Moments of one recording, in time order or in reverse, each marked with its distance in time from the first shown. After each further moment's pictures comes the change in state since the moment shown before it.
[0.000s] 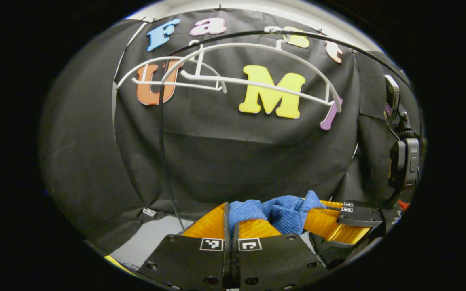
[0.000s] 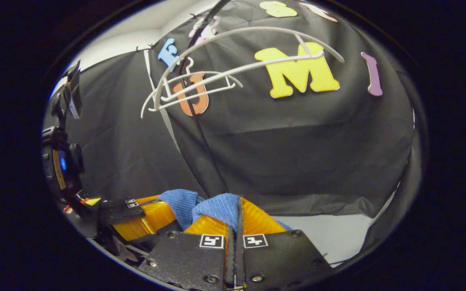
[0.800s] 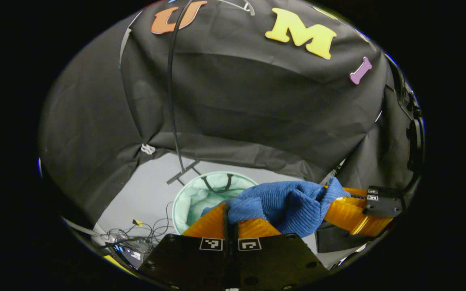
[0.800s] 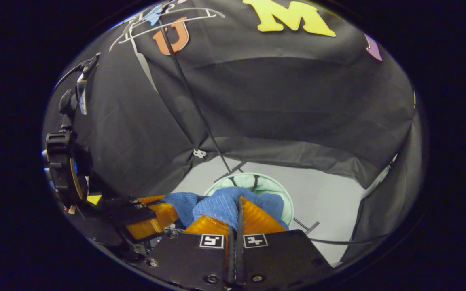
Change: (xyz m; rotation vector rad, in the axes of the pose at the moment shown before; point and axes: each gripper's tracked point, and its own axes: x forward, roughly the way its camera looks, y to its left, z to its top) left arm 0.046 0.011 -0.190 -0.121 0.450 0.068; right arm 0.051 -0.066 -0.167 -0.021 0.402 -0.139
